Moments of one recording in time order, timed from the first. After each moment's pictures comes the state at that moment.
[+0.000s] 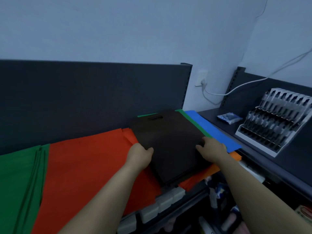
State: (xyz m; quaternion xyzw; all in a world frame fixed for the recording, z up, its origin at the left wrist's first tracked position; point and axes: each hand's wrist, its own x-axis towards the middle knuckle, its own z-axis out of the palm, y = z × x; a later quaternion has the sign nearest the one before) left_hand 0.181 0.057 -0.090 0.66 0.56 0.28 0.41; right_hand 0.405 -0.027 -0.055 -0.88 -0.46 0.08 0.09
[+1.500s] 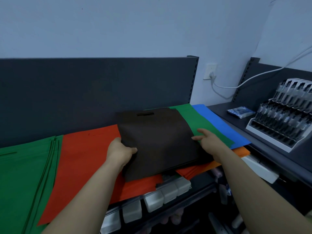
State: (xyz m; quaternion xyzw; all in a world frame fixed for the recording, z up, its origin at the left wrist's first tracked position) left_hand 0.127 0.048 -0.091 0.55 0.62 0.37 0.42; right_hand 0.398 -0.021 -0.068 -0.79 -0.39 0.29 0.37
